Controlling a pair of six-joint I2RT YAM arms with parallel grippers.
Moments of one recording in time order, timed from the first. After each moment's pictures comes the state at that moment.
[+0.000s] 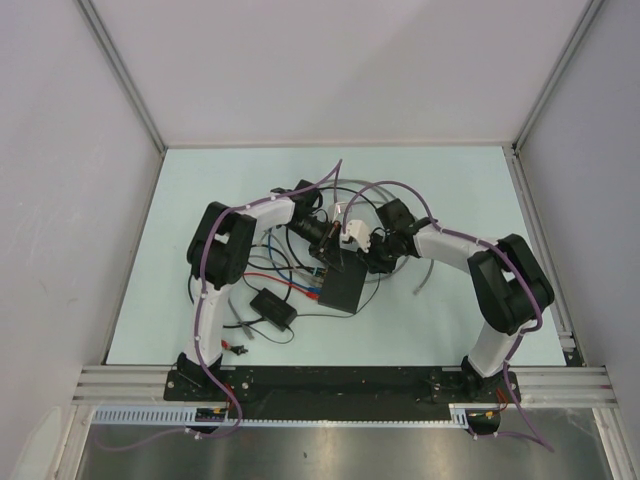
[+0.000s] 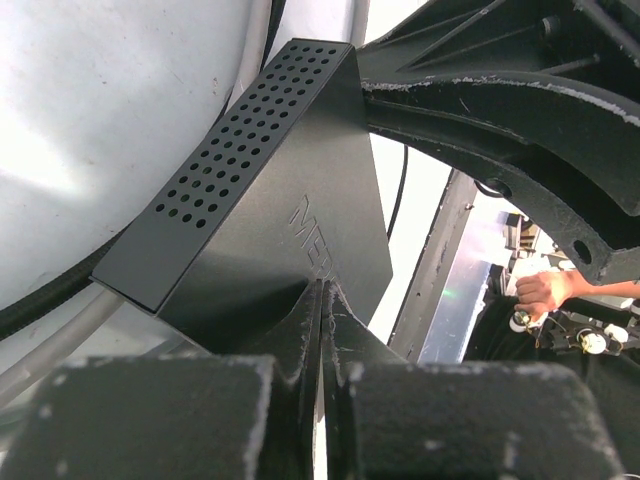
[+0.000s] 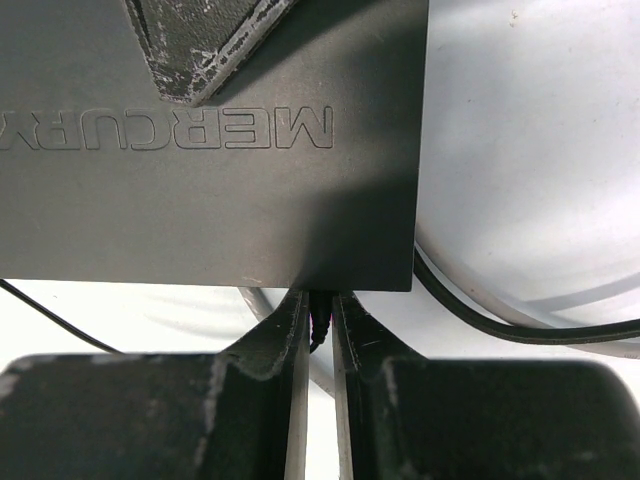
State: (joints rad) left arm -0.47 2.23 1.56 -0.73 1.01 0.05; right arm 0.52 1.75 1.04 -0.39 -0.40 -0.69
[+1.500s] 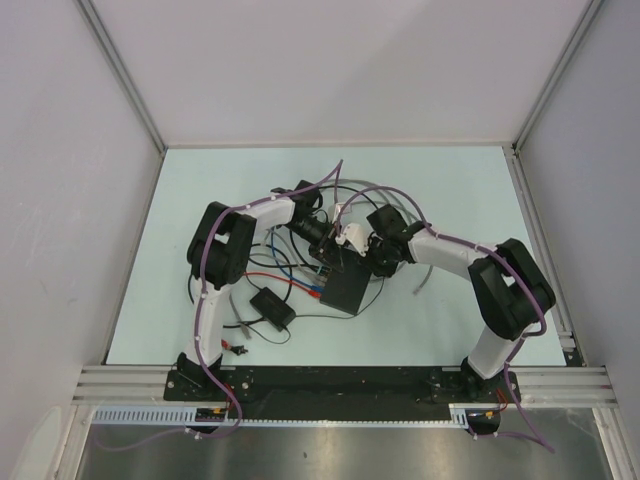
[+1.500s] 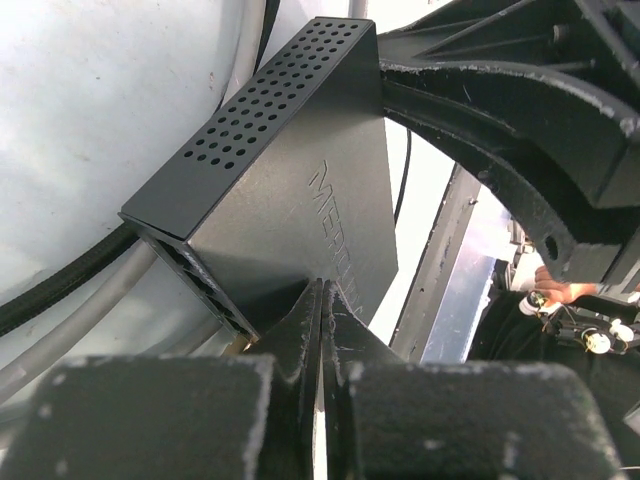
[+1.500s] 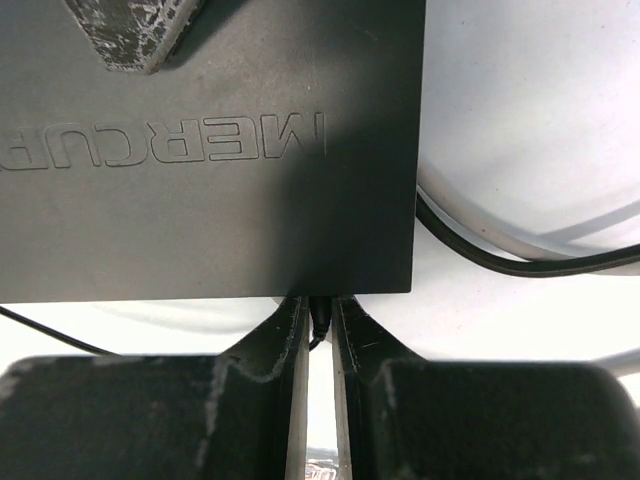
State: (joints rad) left arm -0.47 2.23 1.57 -0.75 1.00 0.08; right arm 0.58 1.72 1.04 -0.45 -0.19 -0.56
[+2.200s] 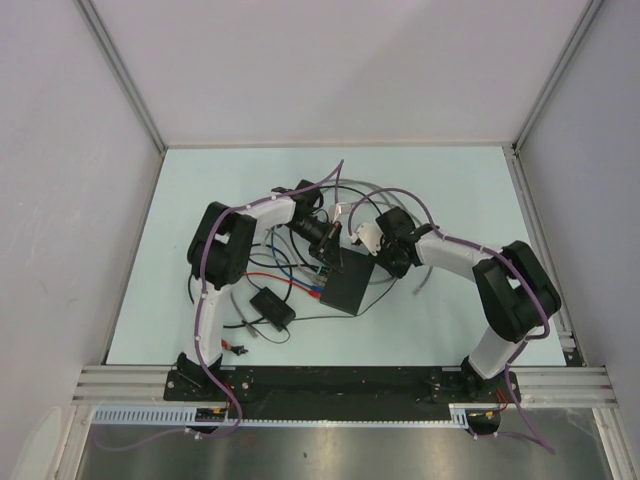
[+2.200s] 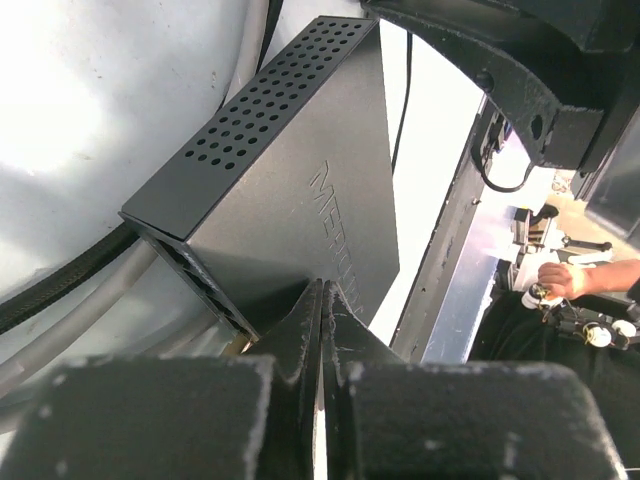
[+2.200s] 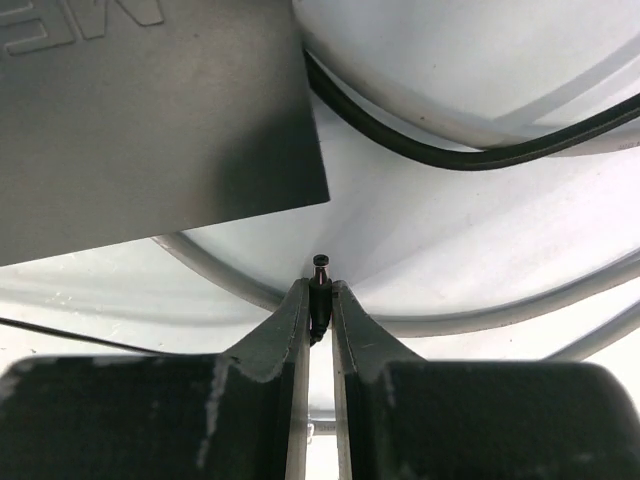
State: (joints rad) left arm -0.48 2.23 1.57 -0.76 0.99 0.08; right arm 0.55 1.69 0.98 -0.45 -0.05 -0.51
